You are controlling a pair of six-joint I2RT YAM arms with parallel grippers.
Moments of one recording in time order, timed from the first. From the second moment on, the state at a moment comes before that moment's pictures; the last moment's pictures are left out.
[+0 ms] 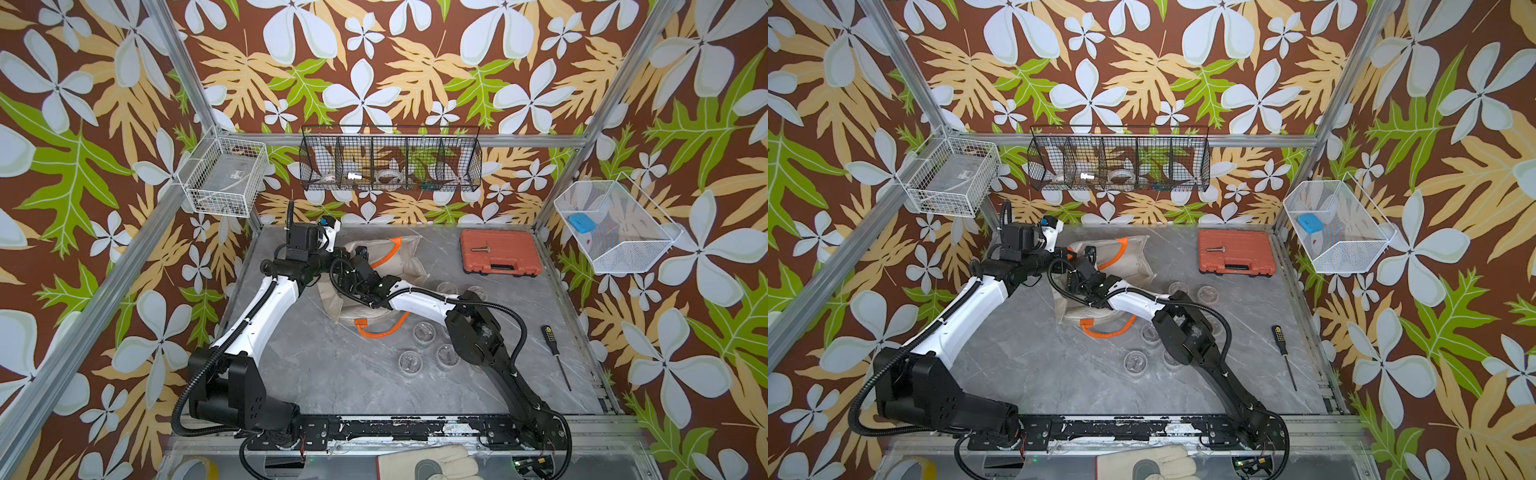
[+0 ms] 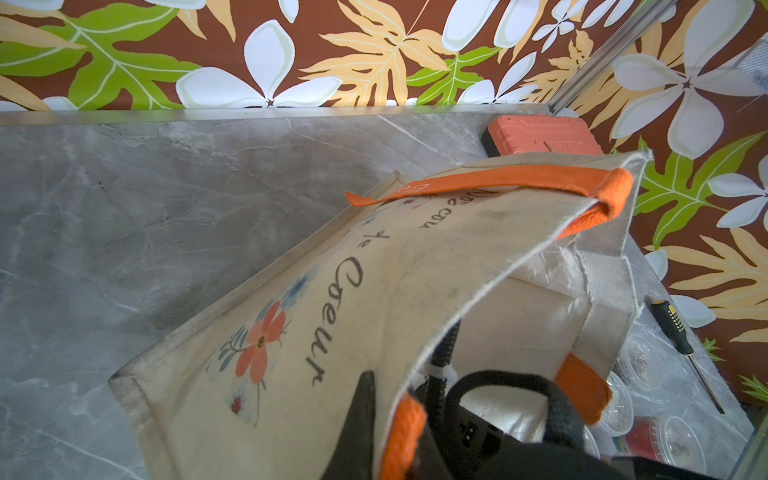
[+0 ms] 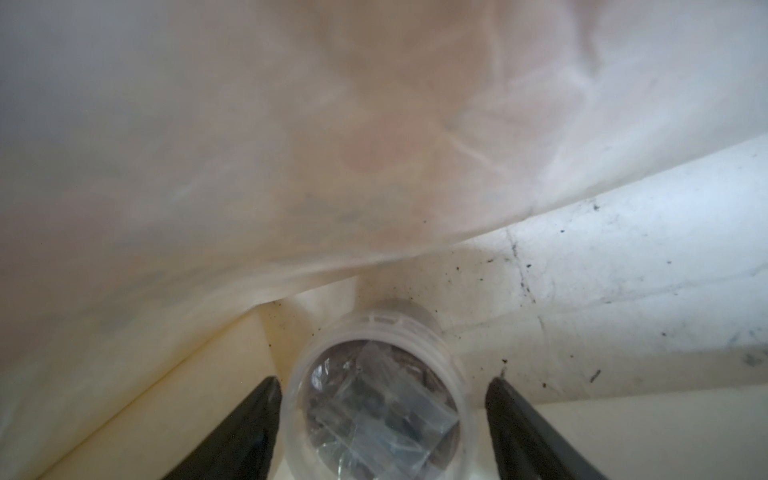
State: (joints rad) left arm -0.18 1.45 1.24 -0.43 0.35 -0.17; right arm 0.89 2.40 1.94 -0.22 0.24 0.68
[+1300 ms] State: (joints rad) left arm -0.13 1.51 1.26 -0.39 0.50 -0.20; right arm 0.88 2.45 1.99 -0.21 0.26 0.70
